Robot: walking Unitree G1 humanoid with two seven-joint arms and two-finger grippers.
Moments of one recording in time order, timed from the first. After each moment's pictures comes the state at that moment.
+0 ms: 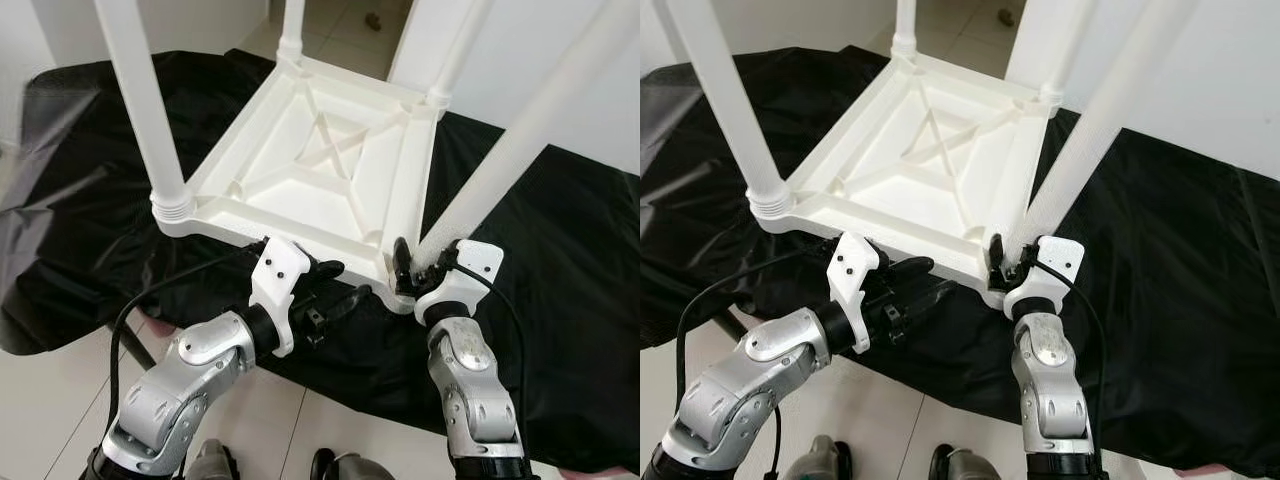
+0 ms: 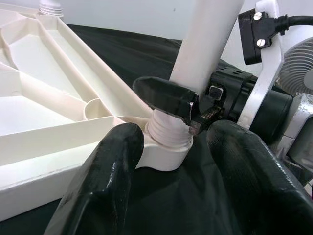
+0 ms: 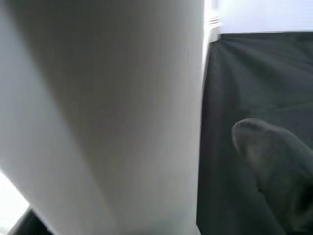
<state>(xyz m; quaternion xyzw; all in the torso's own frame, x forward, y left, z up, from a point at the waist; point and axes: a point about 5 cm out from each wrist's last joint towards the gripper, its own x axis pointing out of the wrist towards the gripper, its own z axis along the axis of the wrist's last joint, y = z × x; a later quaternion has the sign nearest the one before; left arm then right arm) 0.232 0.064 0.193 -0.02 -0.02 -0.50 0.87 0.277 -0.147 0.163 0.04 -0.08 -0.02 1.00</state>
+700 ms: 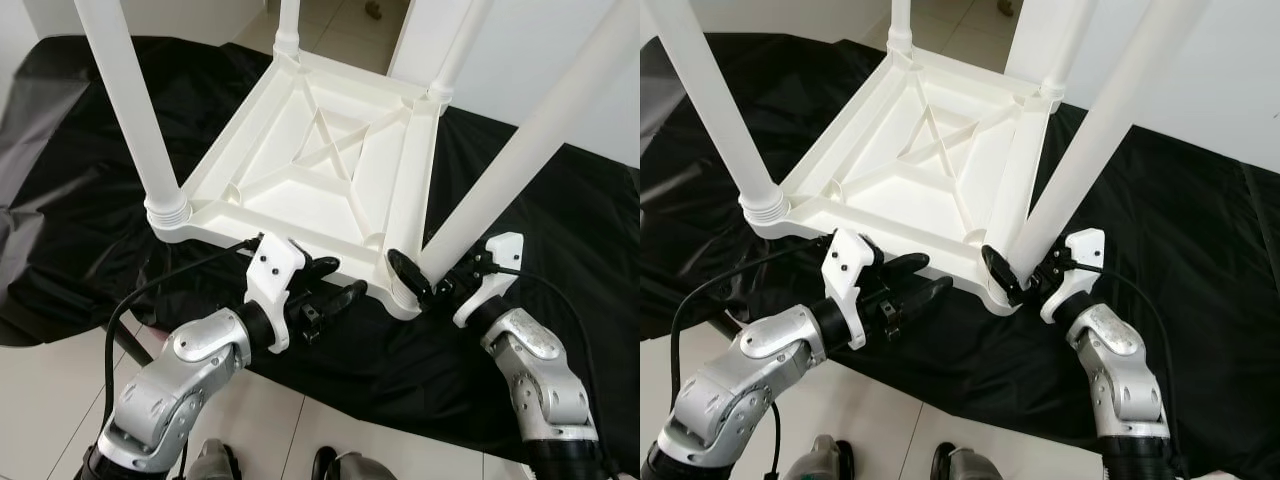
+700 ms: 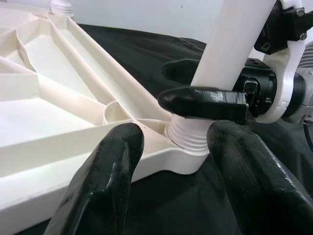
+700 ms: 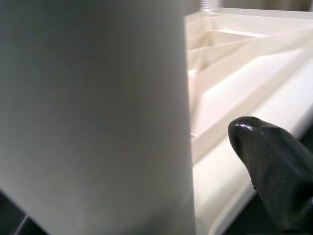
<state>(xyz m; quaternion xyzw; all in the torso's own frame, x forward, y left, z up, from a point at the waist) 0.236 0.069 0.197 -0.01 -0.03 -0.49 0.87 0.289 -0.184 0.171 -0.03 -0.08 0.31 0.95</state>
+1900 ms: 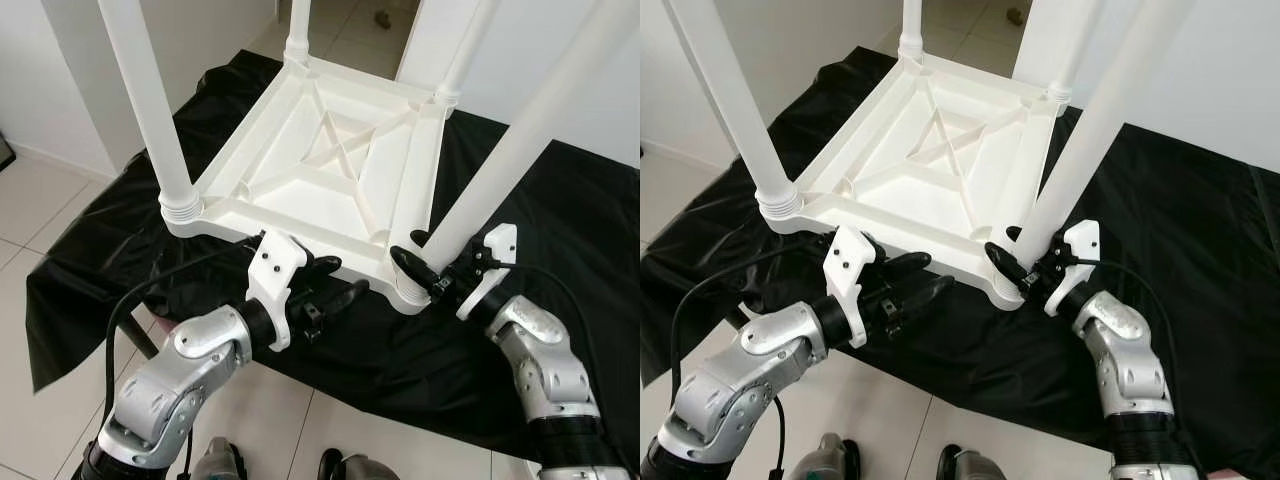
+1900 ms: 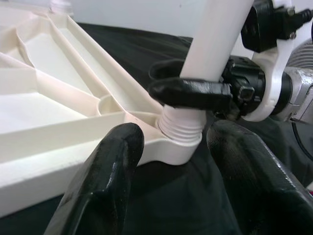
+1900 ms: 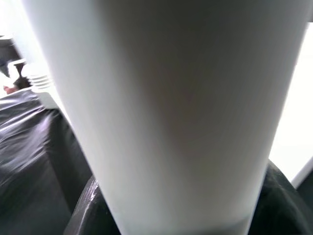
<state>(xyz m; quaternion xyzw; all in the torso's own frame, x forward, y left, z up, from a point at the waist) 0.233 0.065 0.194 -0.01 -0.02 -0.50 0.86 0.290 -0.182 0.168 -0.02 -0.09 0.29 0.95</state>
